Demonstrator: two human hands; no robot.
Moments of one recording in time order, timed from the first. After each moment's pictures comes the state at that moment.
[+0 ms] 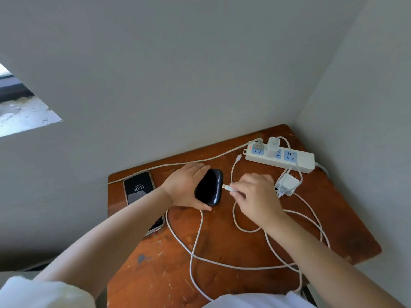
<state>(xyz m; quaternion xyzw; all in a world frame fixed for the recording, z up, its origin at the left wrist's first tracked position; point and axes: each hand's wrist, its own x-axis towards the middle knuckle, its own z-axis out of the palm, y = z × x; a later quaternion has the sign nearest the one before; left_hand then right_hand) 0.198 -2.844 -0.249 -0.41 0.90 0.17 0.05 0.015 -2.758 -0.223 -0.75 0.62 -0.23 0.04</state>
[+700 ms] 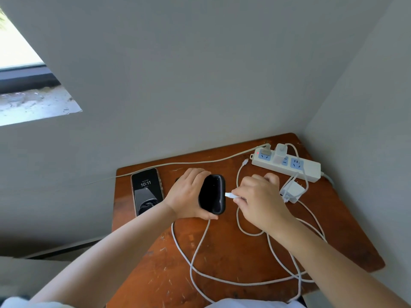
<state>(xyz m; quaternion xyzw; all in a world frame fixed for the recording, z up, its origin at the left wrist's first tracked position) 0.208 -2.804 -0.247 -0.43 0.88 0.14 -0.15 0.029 -2.748 -0.193 -0.79 0.59 -0.18 0.00</state>
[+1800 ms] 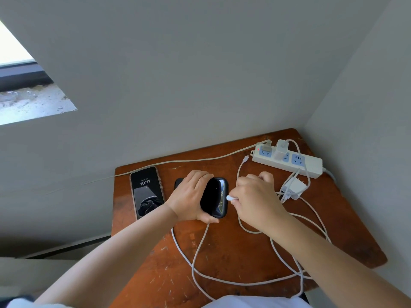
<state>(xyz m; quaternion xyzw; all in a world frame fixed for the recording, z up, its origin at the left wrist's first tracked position) 0.207 -2.803 -0.261 -0.41 0.90 0.12 -0.12 0.036 -2.753 -0.202 -0.80 0.59 -0.08 0.09</state>
